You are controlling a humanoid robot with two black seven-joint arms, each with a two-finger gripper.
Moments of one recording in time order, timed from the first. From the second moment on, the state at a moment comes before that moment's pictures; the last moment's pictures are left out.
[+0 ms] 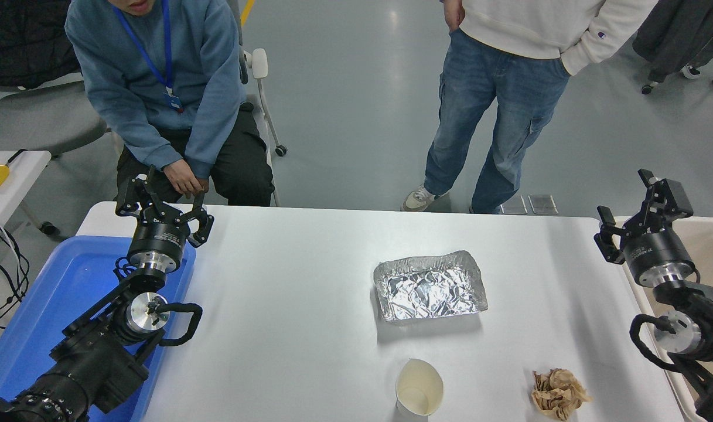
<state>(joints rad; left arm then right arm) -0.52 0.22 -1.05 -0.60 0.18 -0.33 -0.58 0.46 -0.48 0.89 0.79 -0.29 0.06 0.54</state>
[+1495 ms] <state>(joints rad) -0.52 0.22 -1.05 -0.60 0.18 -0.33 -0.58 0.47 -0.47 0.90 0.78 -0.29 0.06 0.55</state>
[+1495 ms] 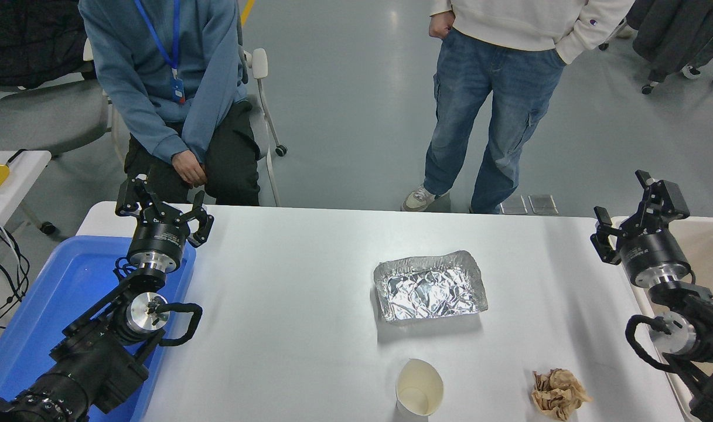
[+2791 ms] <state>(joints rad) -0.52 0.21 -1.05 -0.60 0.18 -0.33 -0.58 0.50 -0.76 0.73 1.24 -0.46 0.06 0.36</state>
